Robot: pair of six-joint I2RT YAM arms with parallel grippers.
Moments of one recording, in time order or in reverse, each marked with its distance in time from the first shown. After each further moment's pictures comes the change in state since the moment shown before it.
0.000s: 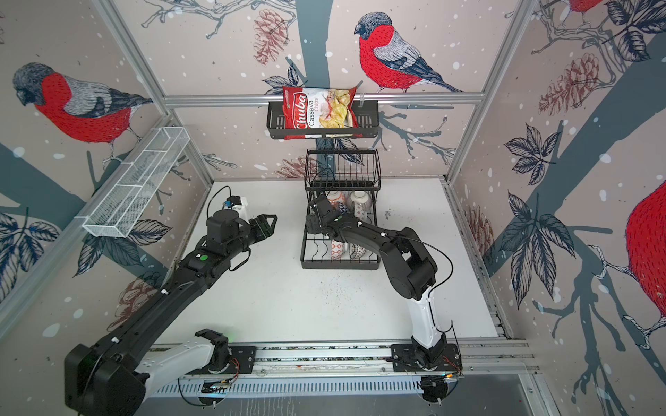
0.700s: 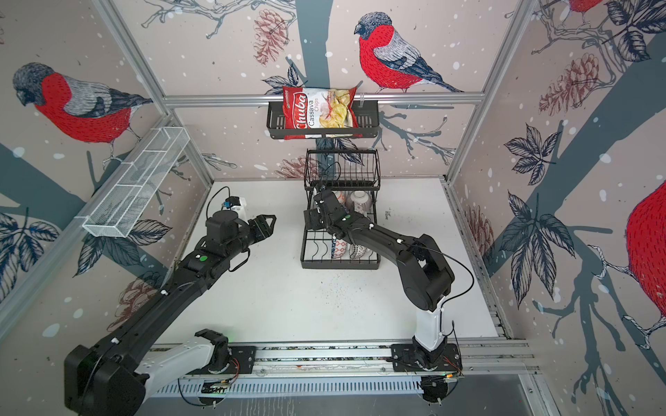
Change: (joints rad) left arm 0.007 -0.007 -0.009 0.001 -0.008 0.000; right arm 0.001 -0.161 -0.076 0.082 -0.104 -0.047
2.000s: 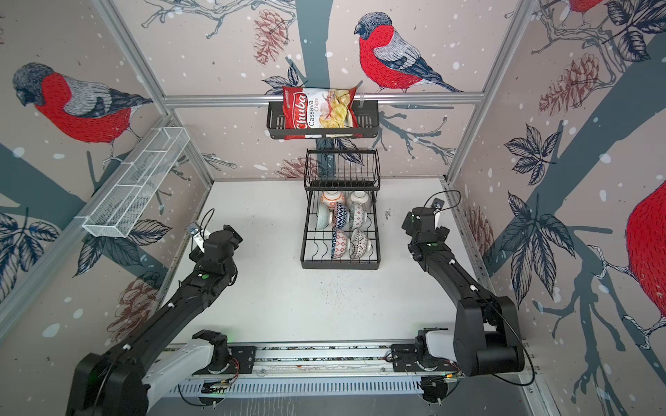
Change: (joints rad) left arm 0.111 -0.026 -0.304 0.249 -0.848 0.113; right arm -0.666 -0.547 -0.745 0.248 0.331 0.027
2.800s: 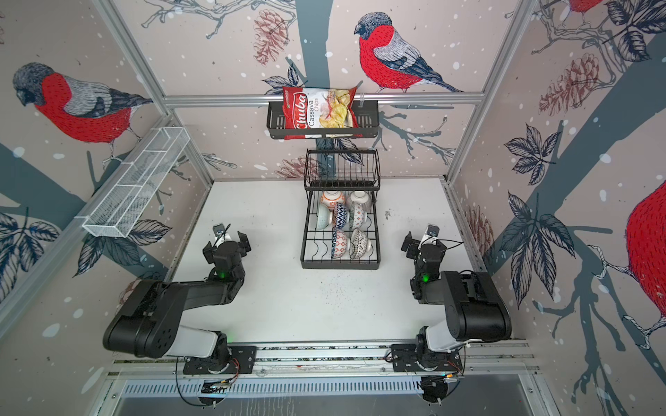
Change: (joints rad) left arm 0.077 0.430 -0.219 0.849 0.177 0.468; right arm -0.082 0.182 -0.447 0.971 -0.261 -0.238
